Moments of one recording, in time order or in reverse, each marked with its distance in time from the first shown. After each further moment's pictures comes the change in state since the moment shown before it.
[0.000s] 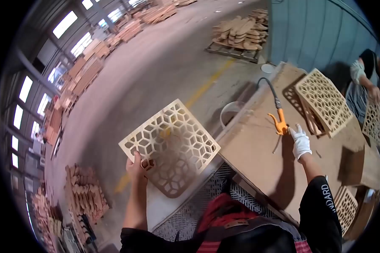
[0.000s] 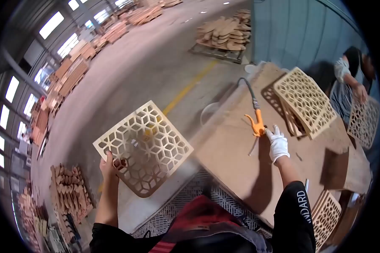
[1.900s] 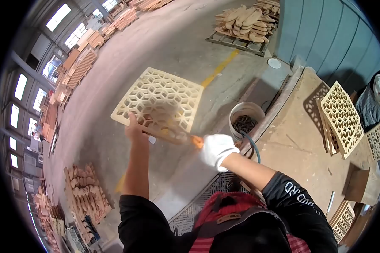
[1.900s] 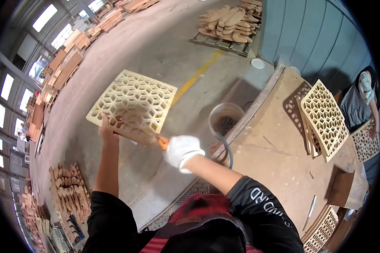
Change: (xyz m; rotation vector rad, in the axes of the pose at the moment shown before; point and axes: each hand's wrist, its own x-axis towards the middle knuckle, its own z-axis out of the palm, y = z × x) left_hand 0.202 0.026 0.101 -0.214 -0.028 0.033; right_hand 0.088 -0.378 -0.088 0.369 -0.420 -0.438
